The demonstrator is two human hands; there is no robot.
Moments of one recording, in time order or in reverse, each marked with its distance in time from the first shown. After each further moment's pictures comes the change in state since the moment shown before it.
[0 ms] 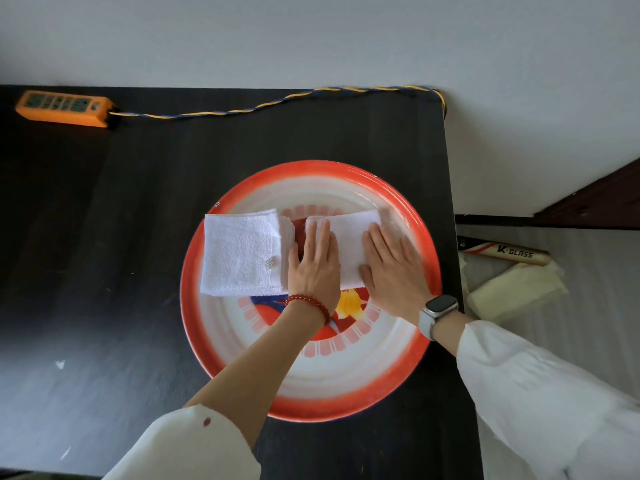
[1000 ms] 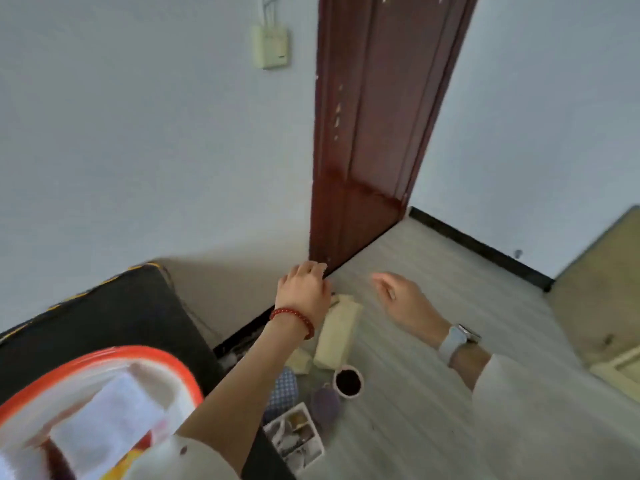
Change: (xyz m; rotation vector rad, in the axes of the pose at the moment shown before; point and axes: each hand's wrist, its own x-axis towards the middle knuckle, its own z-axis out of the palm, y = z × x) left_hand -0.090 0.334 -0.134 -0.190 0.070 0.798; right_hand -0.346 0.185 -0.142 0.623 0.675 0.809
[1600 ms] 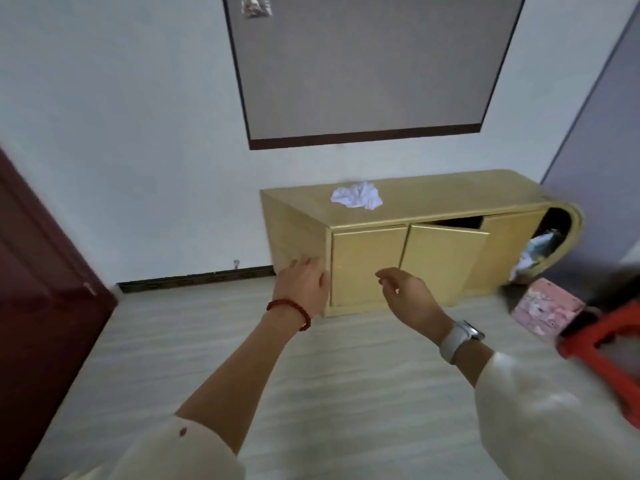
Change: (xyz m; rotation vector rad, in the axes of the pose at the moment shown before) left_hand 0.026 0.719 0.266 0.017 -0.260 0.944; right_hand -0.320 0.433 -0.483 -0.111 0.689 0.786
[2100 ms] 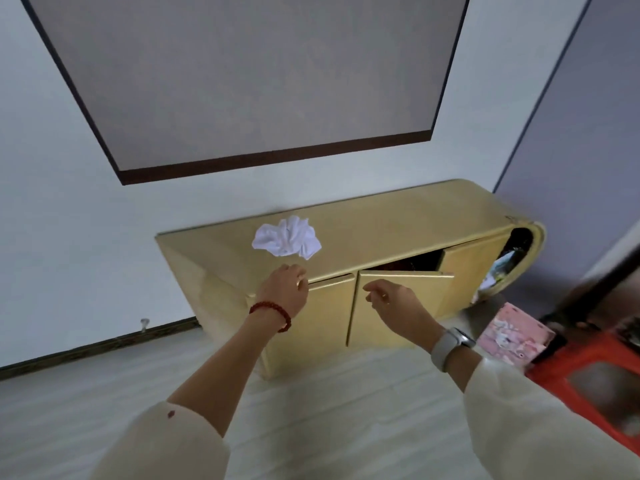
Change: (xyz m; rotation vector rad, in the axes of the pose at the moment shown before) left_hand 0.417 0.081 0.130 -0.179 -0.117 0.012; right_hand 0.330 0.195 -0.087 -0.017 -0.005 0.218
